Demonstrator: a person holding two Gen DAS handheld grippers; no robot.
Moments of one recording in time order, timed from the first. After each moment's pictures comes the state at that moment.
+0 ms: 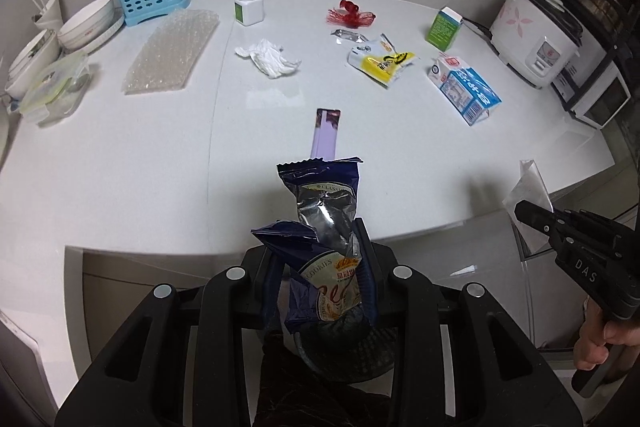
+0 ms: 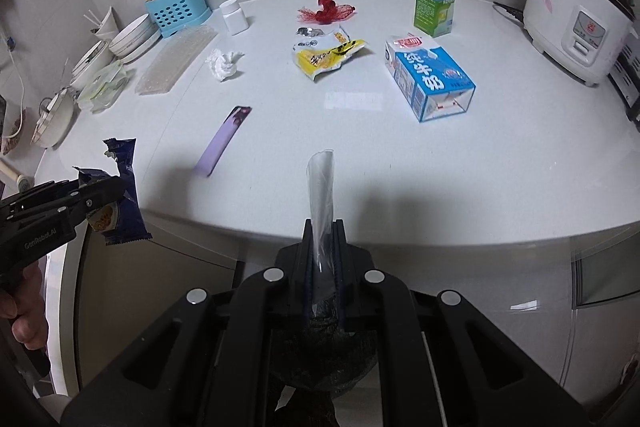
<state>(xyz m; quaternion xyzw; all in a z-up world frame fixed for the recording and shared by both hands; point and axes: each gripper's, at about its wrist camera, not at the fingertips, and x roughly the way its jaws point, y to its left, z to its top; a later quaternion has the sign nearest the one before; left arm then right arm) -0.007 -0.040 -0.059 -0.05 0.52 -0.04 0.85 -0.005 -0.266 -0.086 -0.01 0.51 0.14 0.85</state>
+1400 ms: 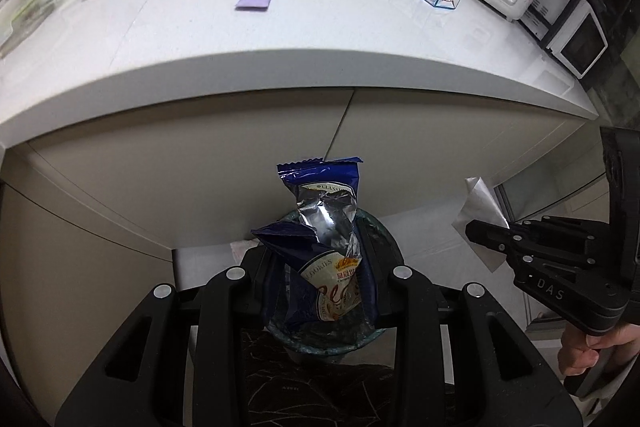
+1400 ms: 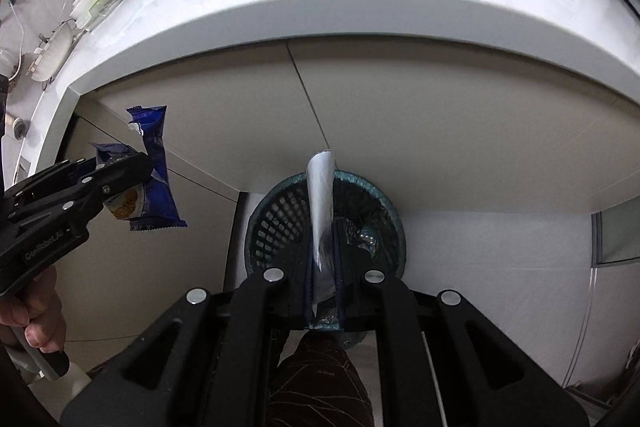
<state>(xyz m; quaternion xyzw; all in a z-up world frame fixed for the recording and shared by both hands) -0.099 -0.087 -0.184 -0.06 0.53 -0.09 0.84 -0.096 -0.275 -0.221 -0.01 0.57 0.16 0.81</state>
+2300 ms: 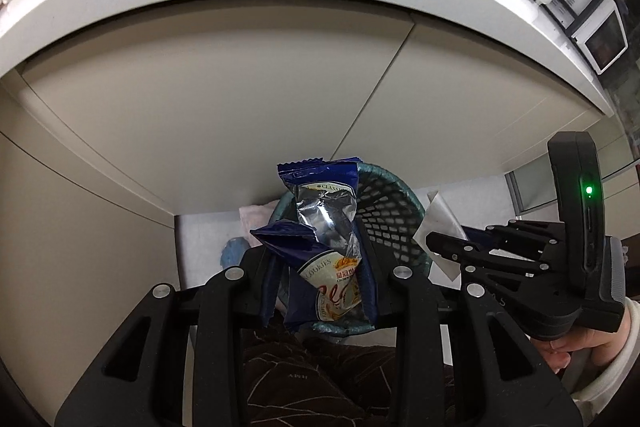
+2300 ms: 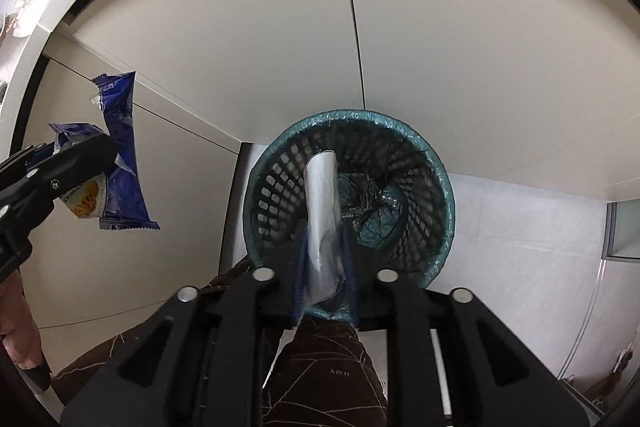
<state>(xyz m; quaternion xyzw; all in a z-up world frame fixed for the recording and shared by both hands) -0.113 -0.053 -0.241 -0.08 0.57 -0.07 0.82 -0.091 -0.229 -0.315 -0.03 0.64 0.17 0.75</state>
